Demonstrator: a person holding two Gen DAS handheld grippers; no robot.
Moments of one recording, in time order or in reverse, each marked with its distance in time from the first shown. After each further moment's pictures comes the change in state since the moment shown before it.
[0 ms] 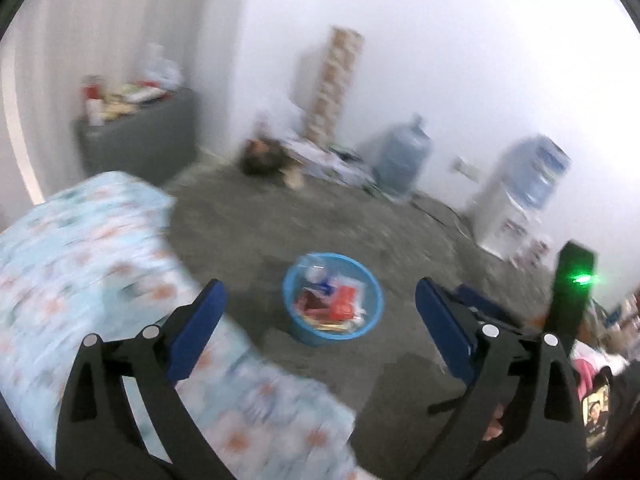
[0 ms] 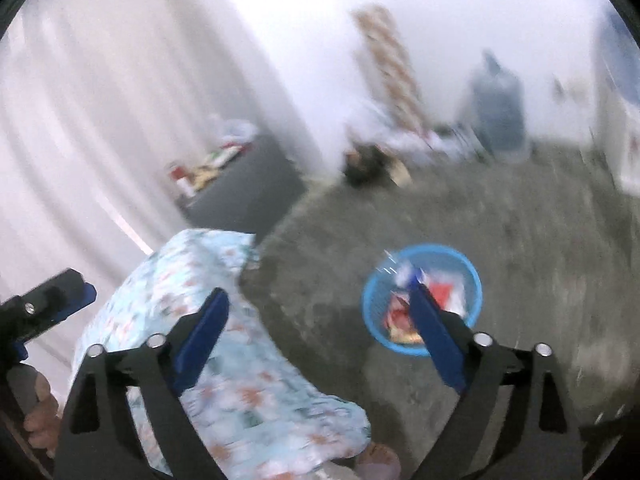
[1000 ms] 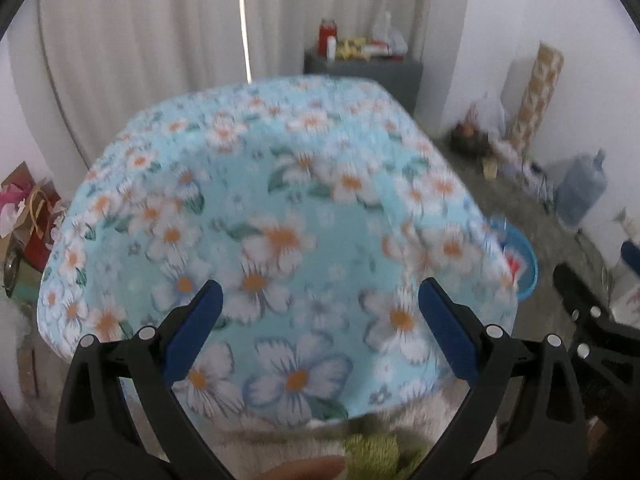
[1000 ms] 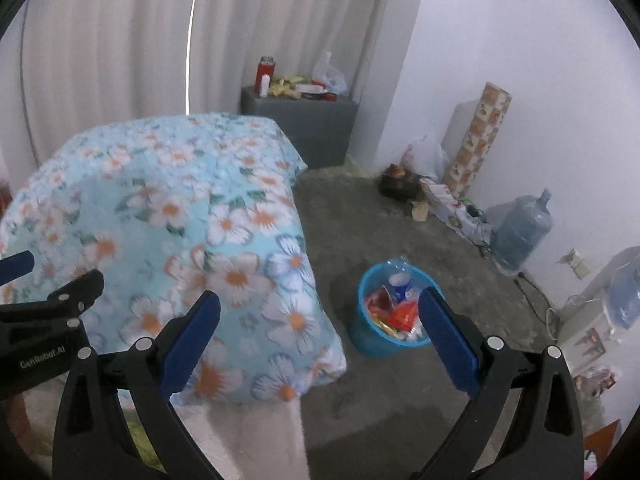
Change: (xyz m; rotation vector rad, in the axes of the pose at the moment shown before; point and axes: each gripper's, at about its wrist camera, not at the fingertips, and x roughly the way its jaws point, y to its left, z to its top) left arm -0.107 0.055 -0.173 -0.364 0.078 0.640; right arm -0.067 0.149 -0.105 -0.645 0.121 -0.143
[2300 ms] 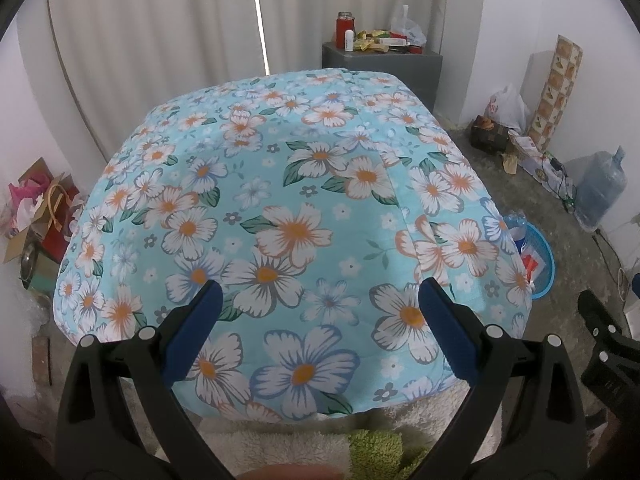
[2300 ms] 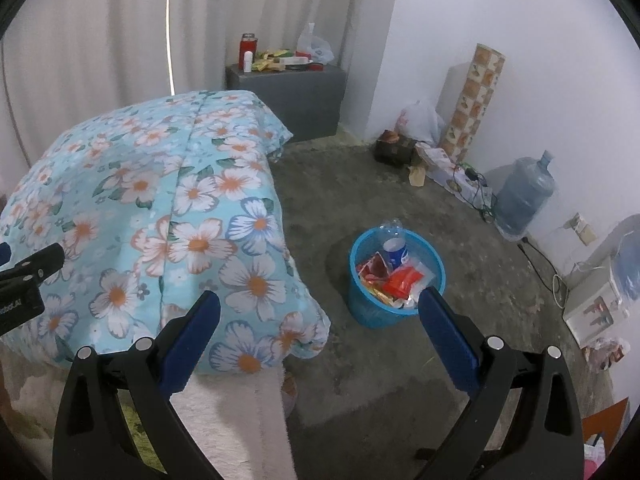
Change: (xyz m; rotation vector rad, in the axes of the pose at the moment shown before) left arm -0.009 -0.003 0.003 -0.030 0.009 0.072; right arm 0.016 -0.045 -0.016 0.075 0.093 0.024
